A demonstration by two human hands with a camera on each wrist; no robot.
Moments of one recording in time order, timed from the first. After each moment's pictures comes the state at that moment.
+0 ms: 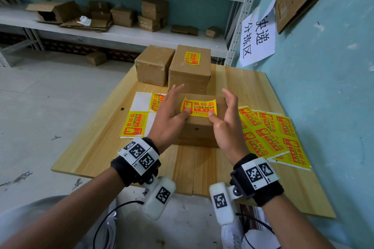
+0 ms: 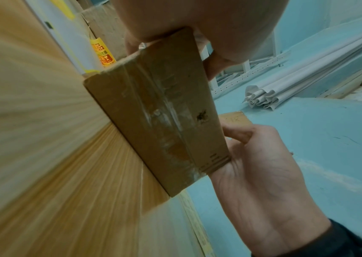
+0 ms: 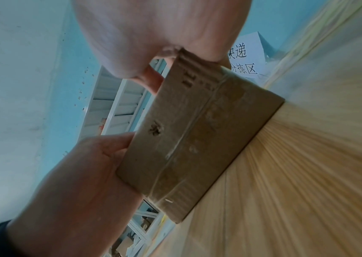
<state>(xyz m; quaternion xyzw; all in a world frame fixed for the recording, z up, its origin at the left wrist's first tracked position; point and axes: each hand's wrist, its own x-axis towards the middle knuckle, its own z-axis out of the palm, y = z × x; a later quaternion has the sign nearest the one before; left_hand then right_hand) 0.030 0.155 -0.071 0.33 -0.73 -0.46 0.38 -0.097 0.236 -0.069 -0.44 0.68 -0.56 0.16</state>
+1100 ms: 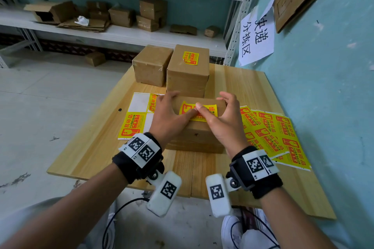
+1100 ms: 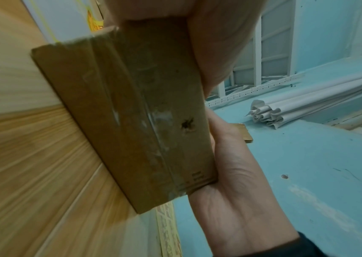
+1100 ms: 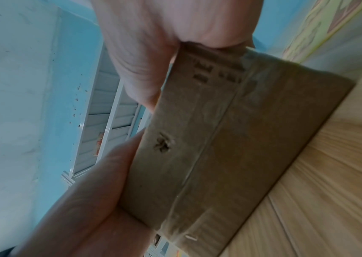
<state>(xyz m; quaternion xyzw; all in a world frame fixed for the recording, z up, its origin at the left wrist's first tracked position) 0.017 0.149 -0.066 0.45 -0.70 -0.43 0.35 -0.106 0.226 -0.064 -0.39 0.75 -0.52 0.13</state>
